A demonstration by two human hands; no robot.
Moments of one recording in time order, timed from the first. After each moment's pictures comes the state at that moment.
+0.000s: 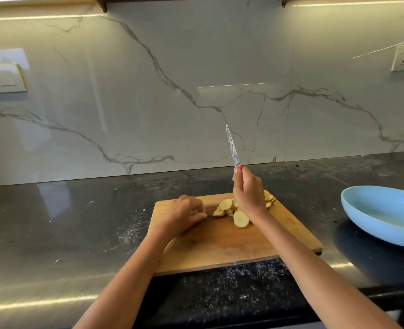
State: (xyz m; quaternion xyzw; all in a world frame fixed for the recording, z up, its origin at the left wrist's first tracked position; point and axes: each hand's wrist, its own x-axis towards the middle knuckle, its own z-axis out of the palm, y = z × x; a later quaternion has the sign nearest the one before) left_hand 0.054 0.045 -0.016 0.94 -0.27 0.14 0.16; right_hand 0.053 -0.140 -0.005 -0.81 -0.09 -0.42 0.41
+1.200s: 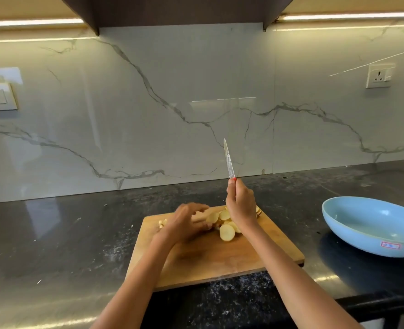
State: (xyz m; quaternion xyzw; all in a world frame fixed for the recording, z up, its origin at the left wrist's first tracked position) left_hand 0.063 0.007 -0.008 0.94 -0.25 0.12 0.22; right_hand 0.051 -0.151 0.000 -0.81 -0.03 -0.40 0.43
